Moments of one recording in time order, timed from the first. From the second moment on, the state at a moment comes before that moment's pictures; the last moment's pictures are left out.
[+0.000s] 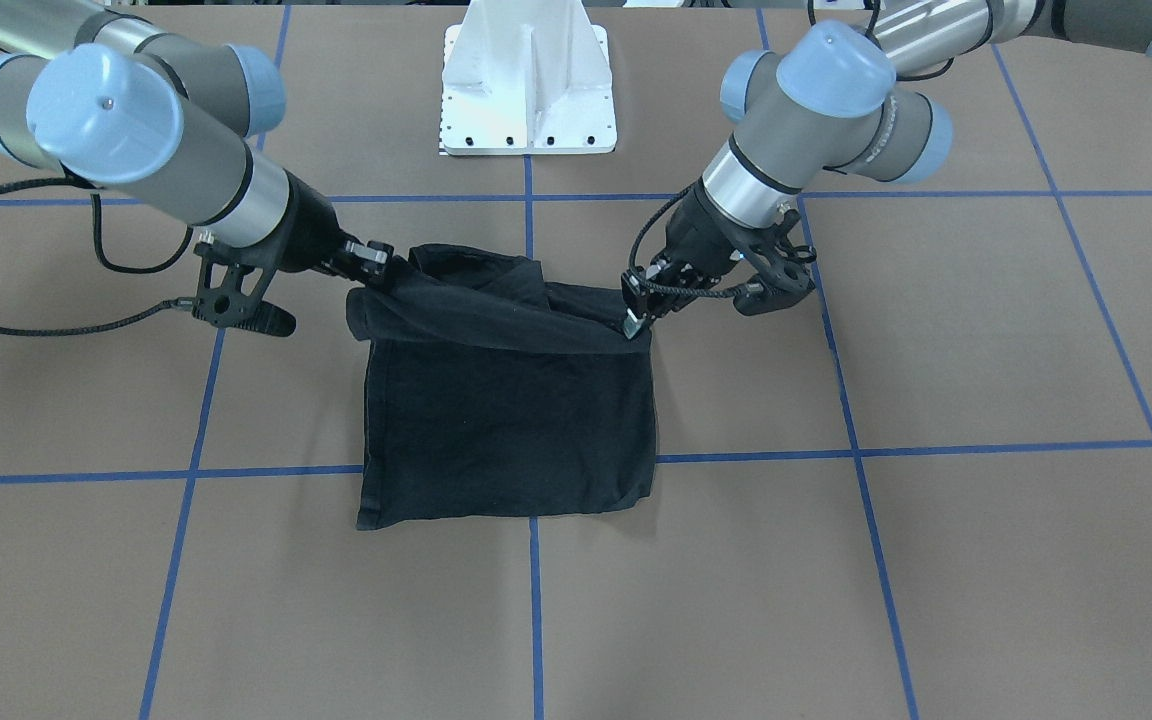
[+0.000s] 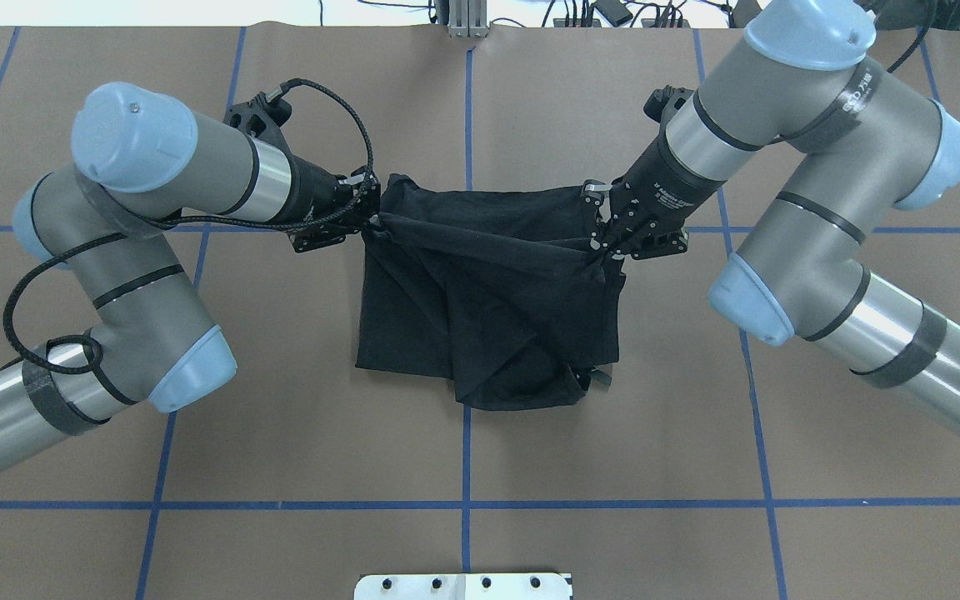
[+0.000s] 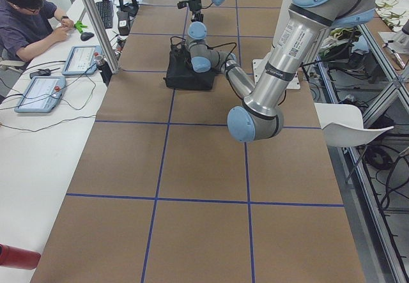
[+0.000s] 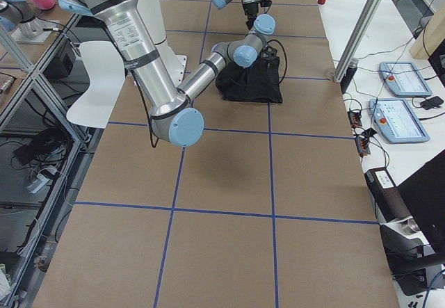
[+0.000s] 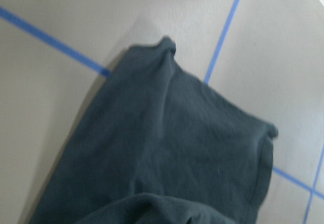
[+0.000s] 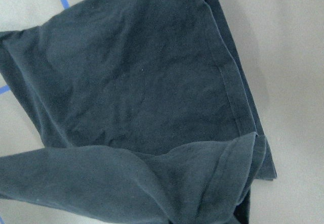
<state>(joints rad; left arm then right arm) -0.71 -2.12 -1.68 -2.13 -1.98 -1.76 0.84 -1.02 1.71 -1.40 2.45 1.44</state>
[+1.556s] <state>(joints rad) -0.77 -2.32 -1.18 -2.43 -1.93 -1.76 0.88 -0.80 1.21 -1.18 2.35 1.42</state>
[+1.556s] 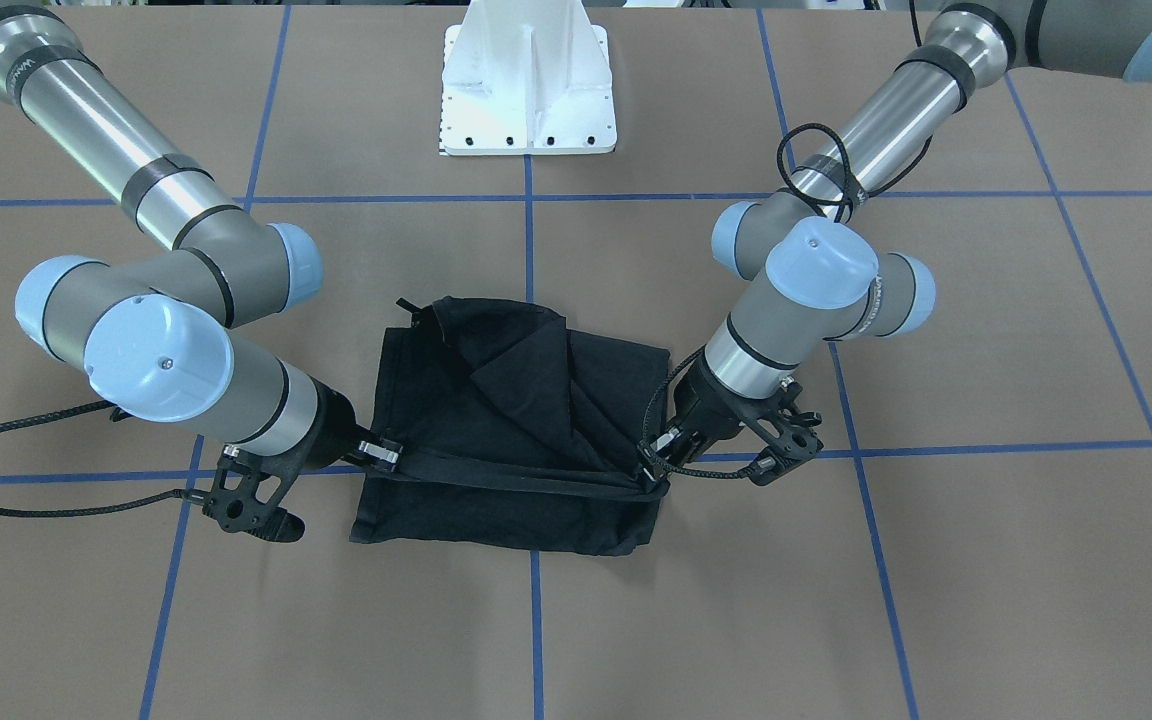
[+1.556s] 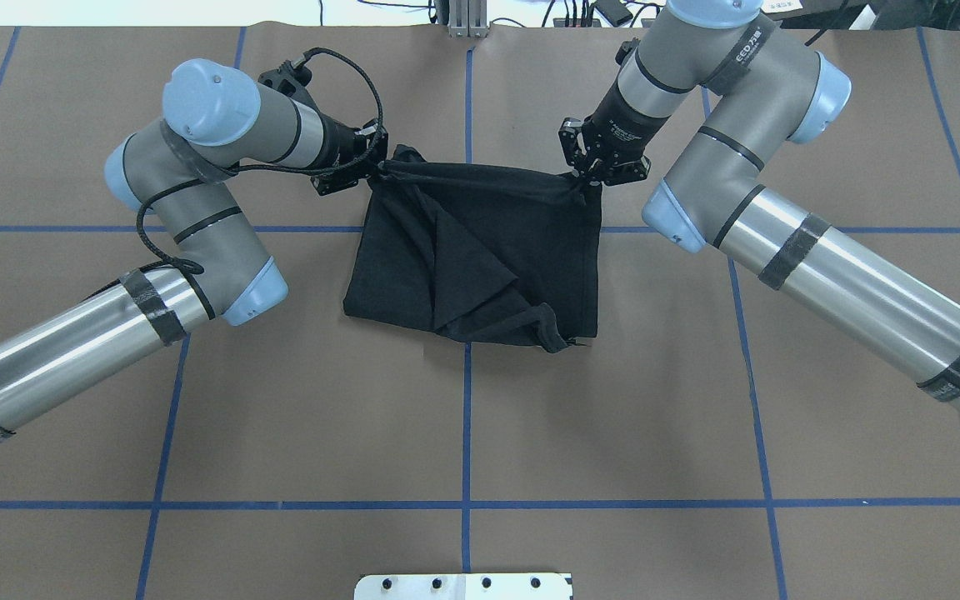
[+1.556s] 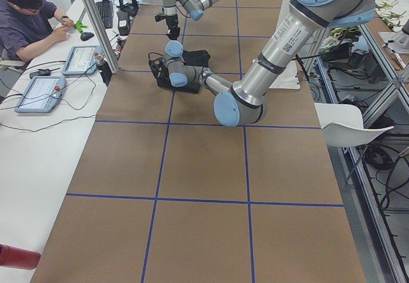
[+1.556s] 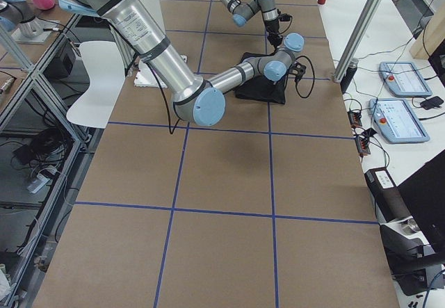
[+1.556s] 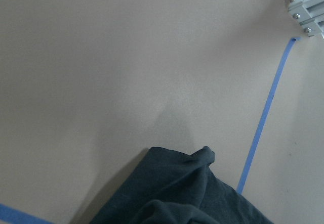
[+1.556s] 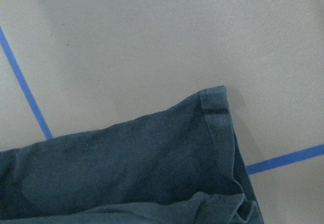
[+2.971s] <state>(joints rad) -0.88 -2.35 -1.20 -2.40 -2.01 -1.75 0.77 -0.76 1.34 -1.19 2.21 1.42</state>
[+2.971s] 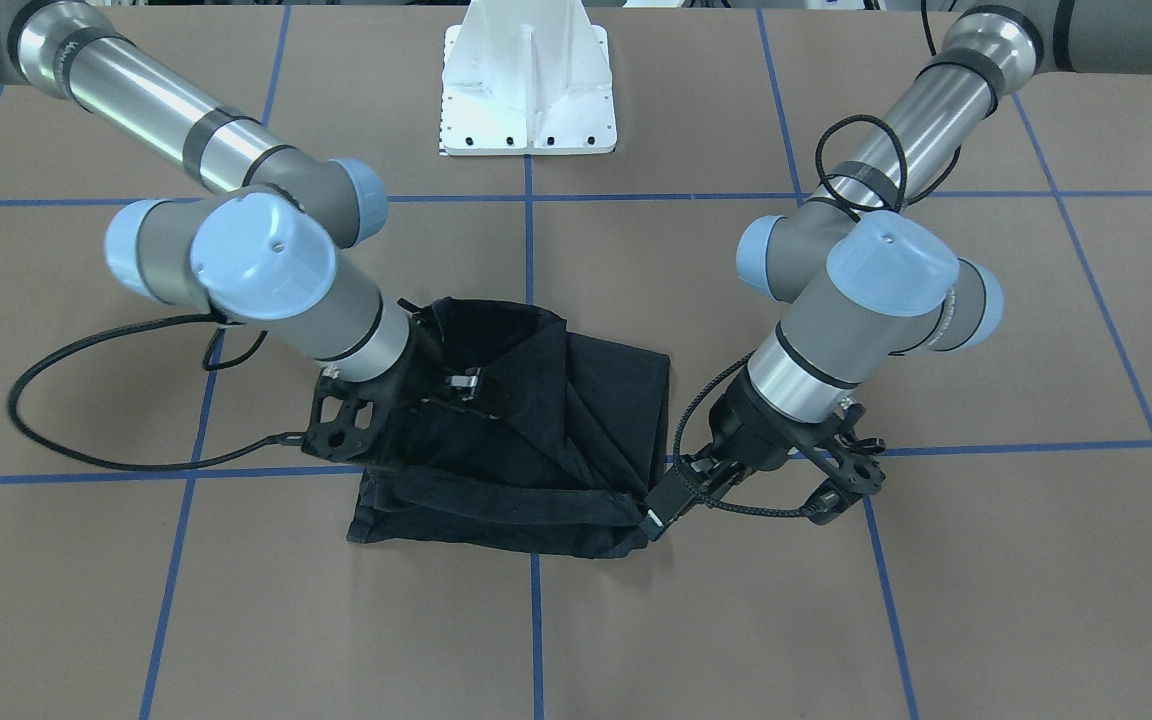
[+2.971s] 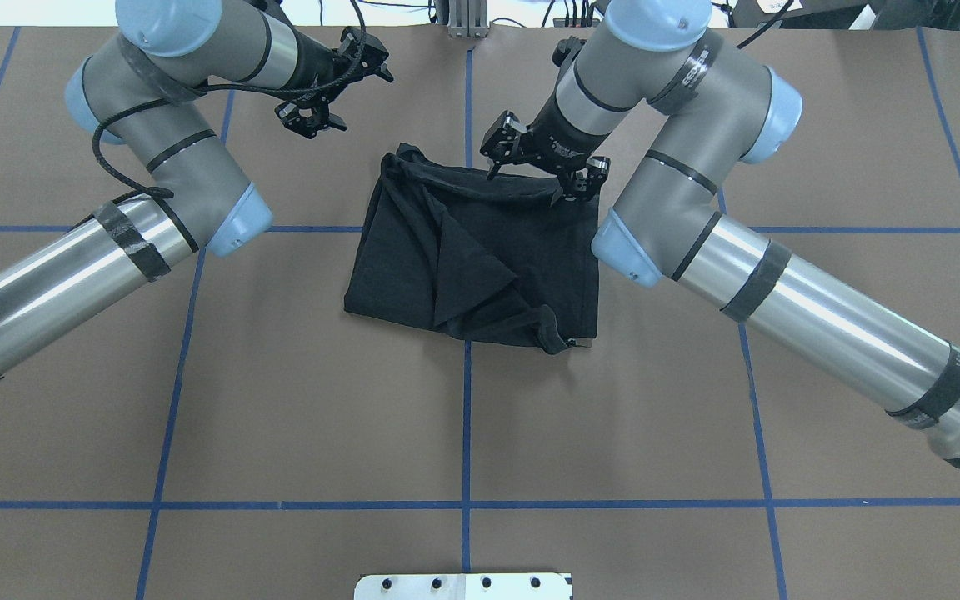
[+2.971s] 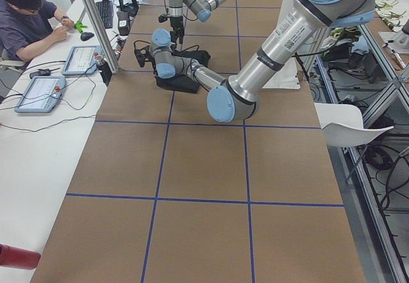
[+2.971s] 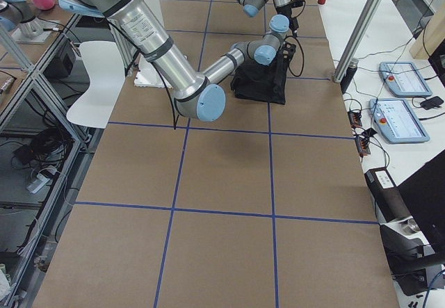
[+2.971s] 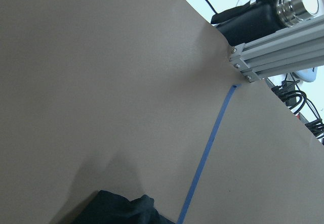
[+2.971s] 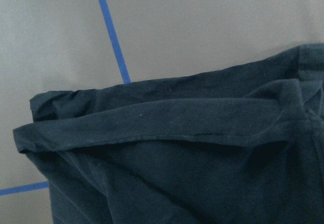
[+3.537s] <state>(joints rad) -0.92 -2.18 -1.36 -2.40 -2.05 -1.65 0.50 -0.64 1.45 -1.52 1.83 1.31</state>
